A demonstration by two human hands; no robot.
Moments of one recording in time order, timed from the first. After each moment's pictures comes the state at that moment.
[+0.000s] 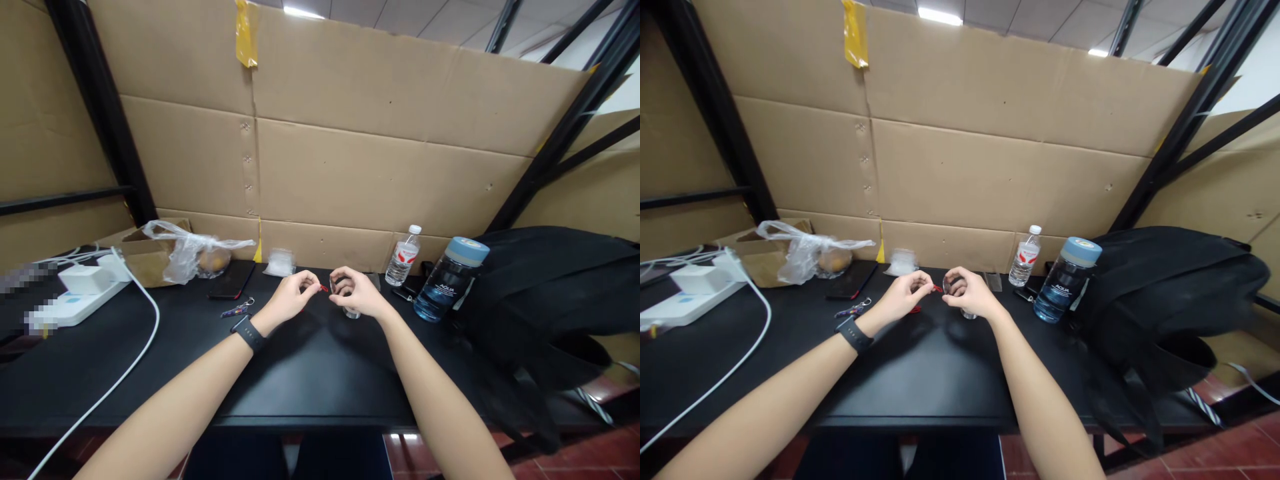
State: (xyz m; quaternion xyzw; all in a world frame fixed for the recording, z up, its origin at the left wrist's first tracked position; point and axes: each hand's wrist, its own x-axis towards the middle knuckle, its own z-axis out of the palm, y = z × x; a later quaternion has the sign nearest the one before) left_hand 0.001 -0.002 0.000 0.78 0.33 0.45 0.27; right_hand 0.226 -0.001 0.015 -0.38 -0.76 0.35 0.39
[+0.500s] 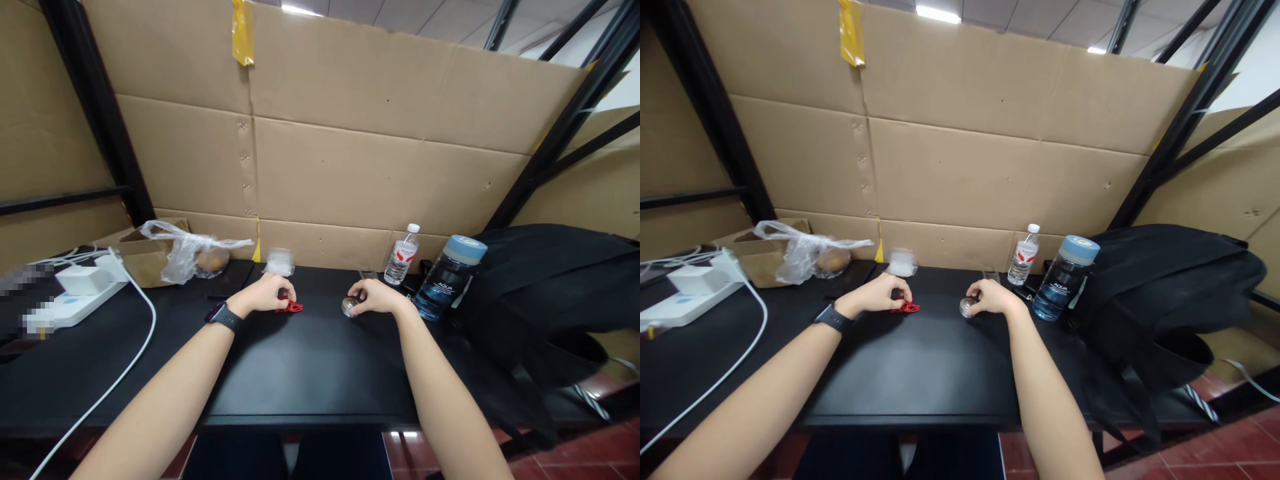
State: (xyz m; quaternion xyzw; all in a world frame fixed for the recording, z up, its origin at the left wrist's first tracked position) left_hand -0.065 0.032 0.001 0.91 0.33 0.20 0.15; right_hand 0.287 0.016 0.020 -0.52 -0.83 0.19 0.12
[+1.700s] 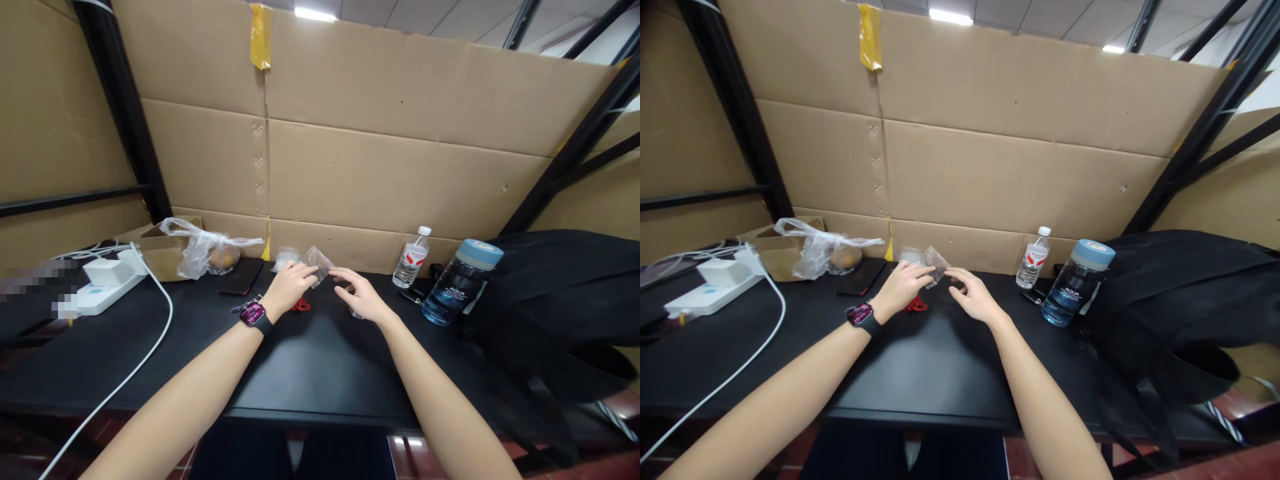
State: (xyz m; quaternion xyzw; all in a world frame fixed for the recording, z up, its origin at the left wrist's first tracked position) left_hand -0.030 0.021 -0.003 0.88 0.33 0.26 -0.20; right_hand 0.215 0.000 0.011 -0.36 -0.83 0.20 0.37
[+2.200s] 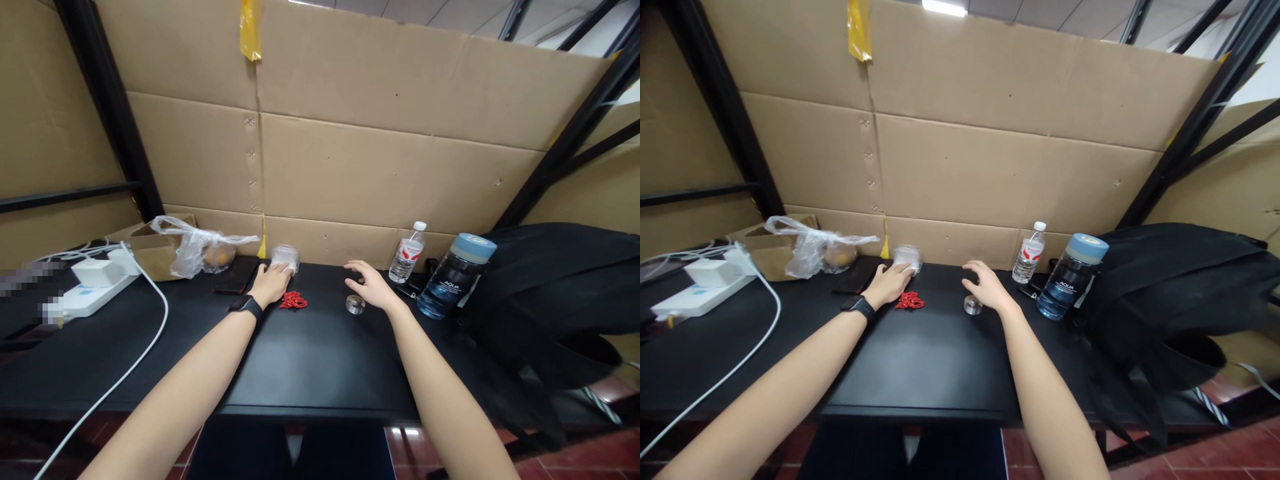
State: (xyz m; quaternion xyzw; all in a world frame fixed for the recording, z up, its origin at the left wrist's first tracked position) left_hand -0.061 0.068 -0.055 0.83 0.50 0.24 -0.09; right_hand 0.258 0.020 0.008 -0.46 -0.82 0.10 0.34
